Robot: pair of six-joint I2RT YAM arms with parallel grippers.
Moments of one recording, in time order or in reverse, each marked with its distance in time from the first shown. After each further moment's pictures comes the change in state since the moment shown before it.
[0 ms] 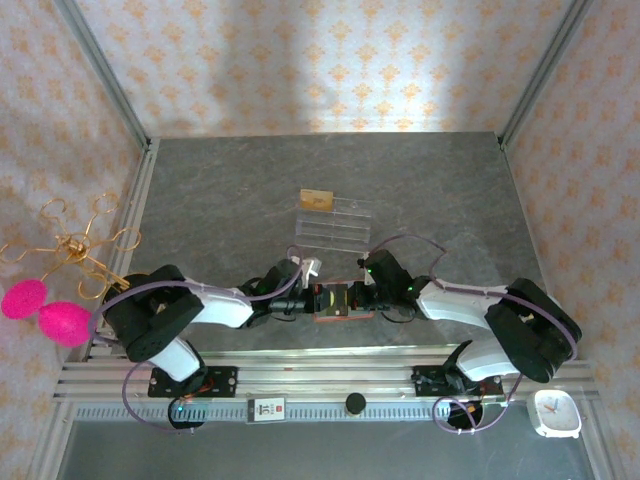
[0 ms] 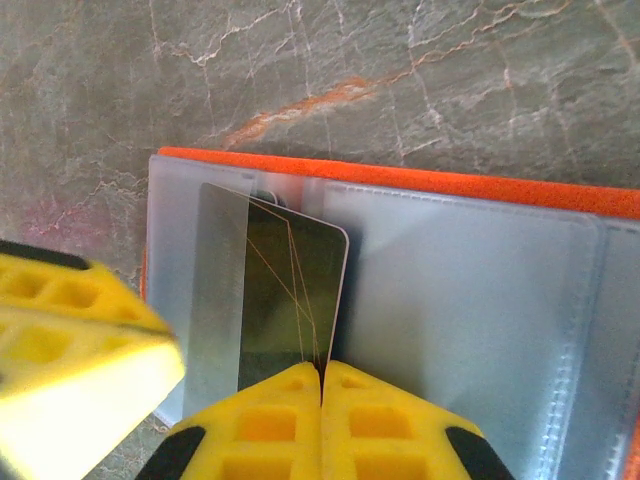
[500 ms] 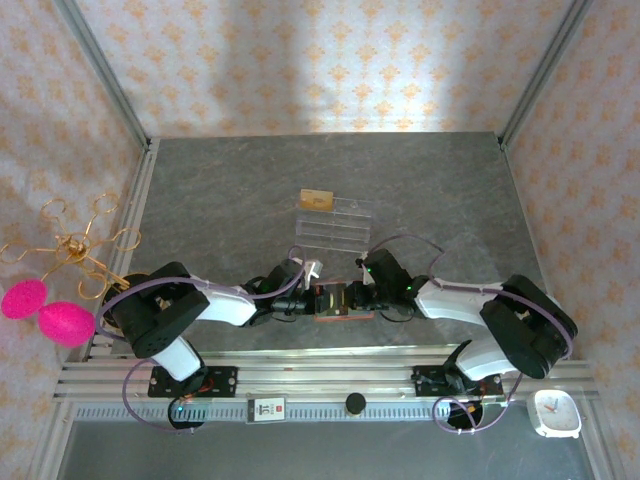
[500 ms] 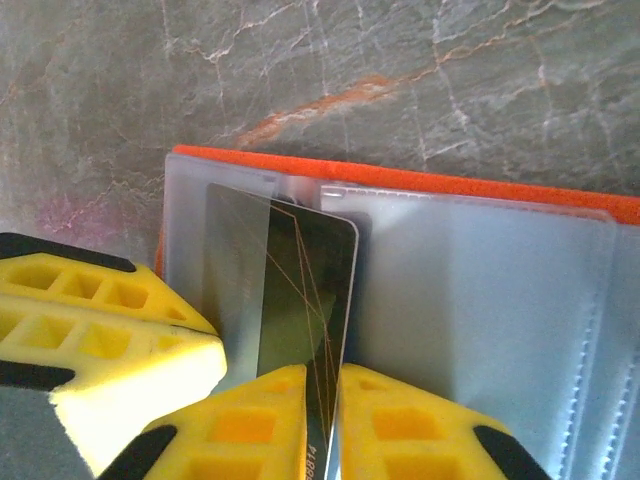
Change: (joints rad) left arm 0.000 0.024 0.019 -0.035 0.007 0.007; right arm -0.006 0.029 0.000 0.040 -0.035 0.000
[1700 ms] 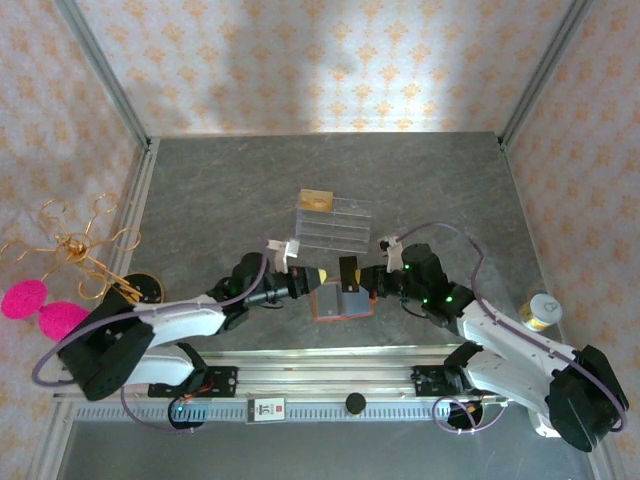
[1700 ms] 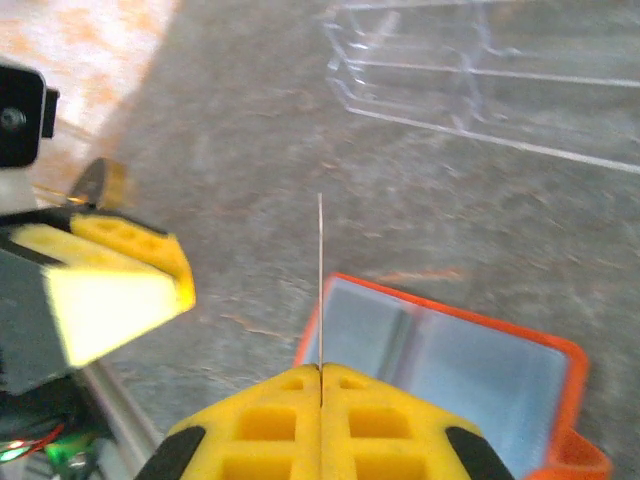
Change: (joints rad) left arm 0.114 -0.354 -0.130 0.198 0.056 -0.029; right arm -0.103 -0.475 -0.056 -0.038 -0.033 -0.142
